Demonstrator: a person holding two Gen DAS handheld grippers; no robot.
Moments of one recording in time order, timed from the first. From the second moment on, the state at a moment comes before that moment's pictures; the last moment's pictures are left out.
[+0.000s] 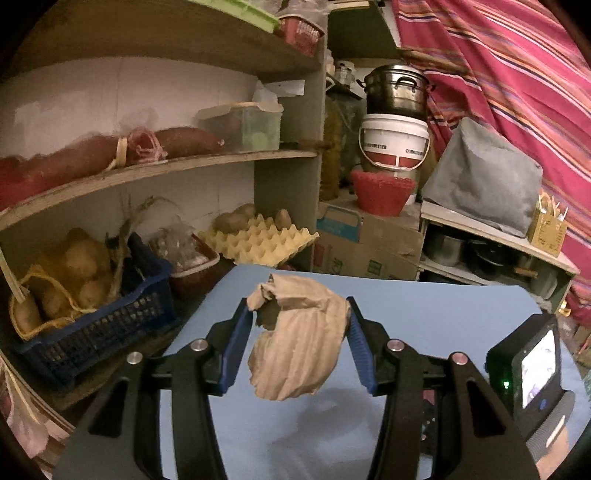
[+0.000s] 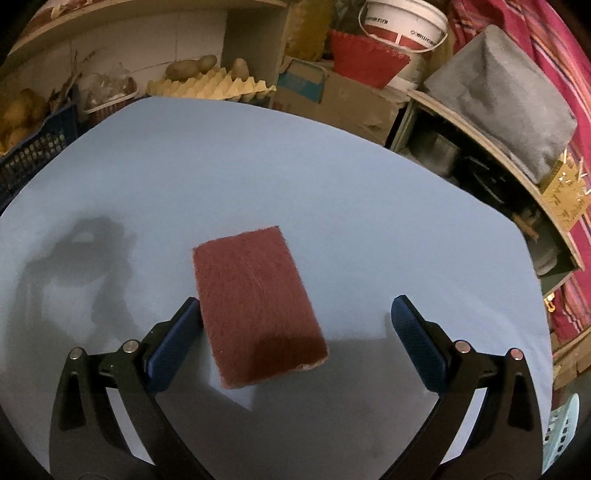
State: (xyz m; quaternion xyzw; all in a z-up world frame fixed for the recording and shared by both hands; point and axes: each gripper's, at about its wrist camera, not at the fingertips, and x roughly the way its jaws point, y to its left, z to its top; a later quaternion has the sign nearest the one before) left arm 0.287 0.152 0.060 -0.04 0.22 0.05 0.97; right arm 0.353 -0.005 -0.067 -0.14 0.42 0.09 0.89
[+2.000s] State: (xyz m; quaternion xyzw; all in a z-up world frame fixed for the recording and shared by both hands) left arm 0.287 0.062 0.040 -0.02 0.24 -0.03 0.97; right arm 0.181 -0.267 0.020 0.02 0.28 -0.03 0.96
